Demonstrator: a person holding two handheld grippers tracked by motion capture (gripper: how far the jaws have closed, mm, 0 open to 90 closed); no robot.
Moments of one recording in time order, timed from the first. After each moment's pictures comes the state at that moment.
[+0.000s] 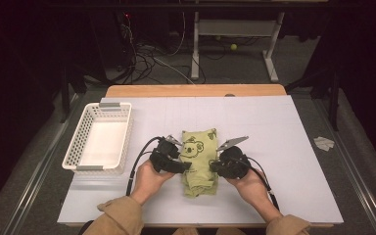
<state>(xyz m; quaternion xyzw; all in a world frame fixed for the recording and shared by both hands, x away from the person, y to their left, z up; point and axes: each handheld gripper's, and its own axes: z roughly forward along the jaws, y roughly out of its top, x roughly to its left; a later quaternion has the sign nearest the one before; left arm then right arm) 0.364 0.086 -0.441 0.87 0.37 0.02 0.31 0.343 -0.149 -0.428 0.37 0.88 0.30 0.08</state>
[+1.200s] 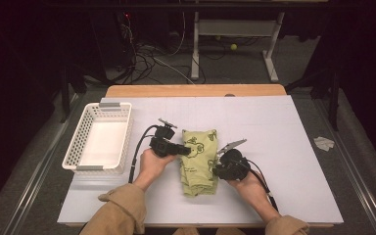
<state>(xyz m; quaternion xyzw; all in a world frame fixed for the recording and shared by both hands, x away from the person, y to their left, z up) 0.420 0.098 -0.447 0.82 0.43 -0.09 0.36 0.351 -0.154 -0.453 0.39 0.88 0.27 0.07</state>
